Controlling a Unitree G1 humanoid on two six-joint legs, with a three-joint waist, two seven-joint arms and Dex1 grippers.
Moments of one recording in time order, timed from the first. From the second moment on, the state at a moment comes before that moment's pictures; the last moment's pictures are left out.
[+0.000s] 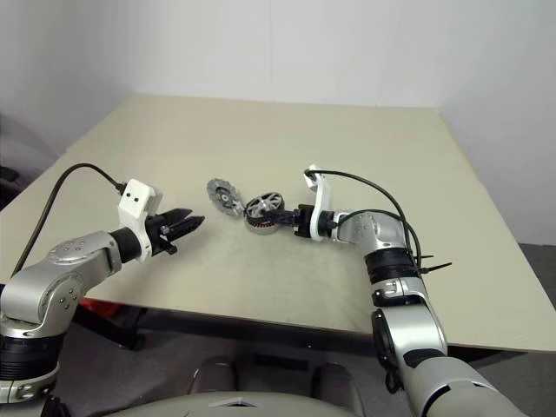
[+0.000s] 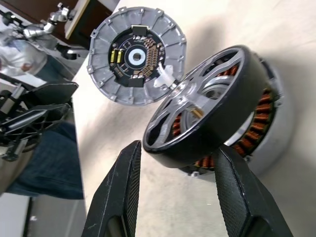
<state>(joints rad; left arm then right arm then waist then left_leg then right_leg) -0.16 0.60 0.15 -0.41 -0.56 0.89 -0.48 -0.69 -0.22 0.00 0.47 0.55 0.96 0.74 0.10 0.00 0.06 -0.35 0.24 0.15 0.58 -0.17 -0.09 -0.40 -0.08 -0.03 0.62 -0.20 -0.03</state>
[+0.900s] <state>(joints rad) -0.17 0.59 0.15 -0.40 -0.55 0.89 -0.50 -0.72 -0.25 0.06 0.55 0.28 0.61 0.68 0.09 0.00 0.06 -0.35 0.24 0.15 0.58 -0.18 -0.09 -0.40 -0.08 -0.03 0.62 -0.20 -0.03</state>
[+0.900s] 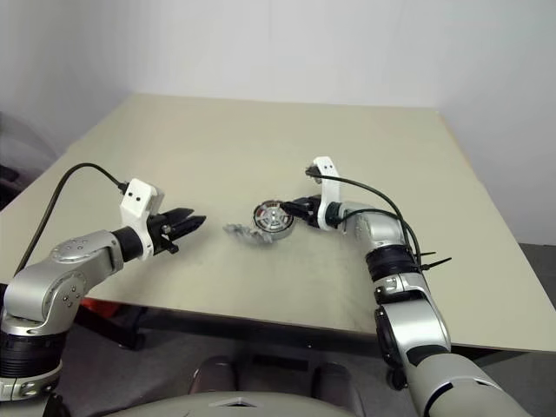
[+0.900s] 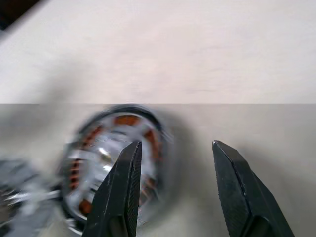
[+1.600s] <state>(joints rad) -0.18 0.59 0.15 -0.39 -0.54 0.88 -0.50 -0.73 -0.20 0.08 0.50 0.23 0.49 0.72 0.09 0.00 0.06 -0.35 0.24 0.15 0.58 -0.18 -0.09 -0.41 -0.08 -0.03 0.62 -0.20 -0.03</state>
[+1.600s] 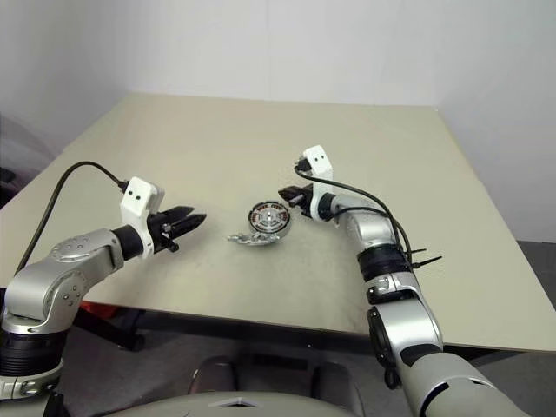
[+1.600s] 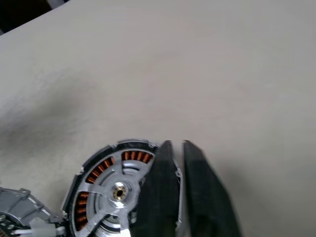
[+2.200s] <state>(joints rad) -0.17 0.58 0.15 -0.39 -0.54 0.88 -0.49 -0.67 -0.17 0.21 0.51 0.15 0.41 0.78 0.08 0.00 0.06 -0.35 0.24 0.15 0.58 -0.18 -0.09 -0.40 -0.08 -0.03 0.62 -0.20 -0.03</state>
